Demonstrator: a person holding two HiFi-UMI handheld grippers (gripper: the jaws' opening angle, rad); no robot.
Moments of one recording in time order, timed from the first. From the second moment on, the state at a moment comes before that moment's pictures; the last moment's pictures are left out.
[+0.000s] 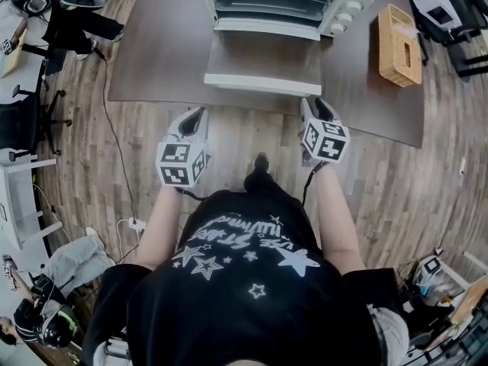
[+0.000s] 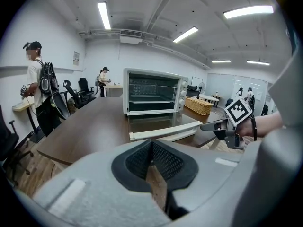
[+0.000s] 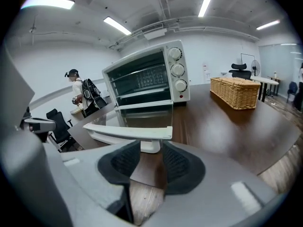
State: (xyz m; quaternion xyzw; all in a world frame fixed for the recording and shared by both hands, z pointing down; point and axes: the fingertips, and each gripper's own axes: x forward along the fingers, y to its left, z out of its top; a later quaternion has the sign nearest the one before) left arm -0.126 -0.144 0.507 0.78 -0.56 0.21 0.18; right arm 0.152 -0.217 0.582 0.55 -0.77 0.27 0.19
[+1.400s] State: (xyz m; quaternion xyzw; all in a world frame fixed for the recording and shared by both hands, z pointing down) left arm -0.136 -0.166 0.496 0.76 -0.59 0.21 0.18; right arm 0.145 -0.248 0.561 0.56 -0.77 0.25 0.18
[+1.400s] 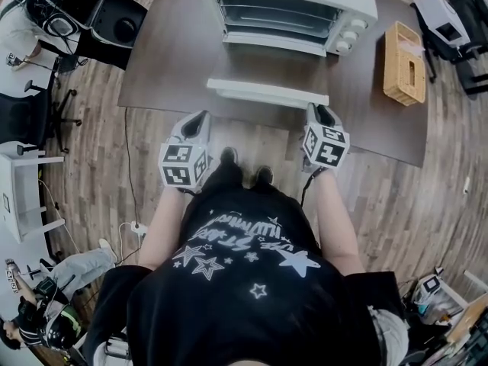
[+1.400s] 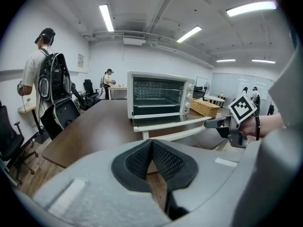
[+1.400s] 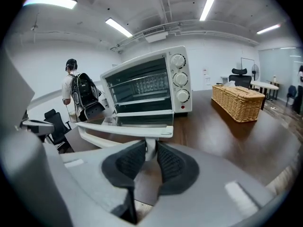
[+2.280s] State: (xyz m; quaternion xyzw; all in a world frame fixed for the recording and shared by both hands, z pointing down) left arm -0.160 -0.248 0.479 0.82 -0.52 0.18 0.16; right arm 0.146 -0.270 0.499 0.63 -0.73 0.23 0.18
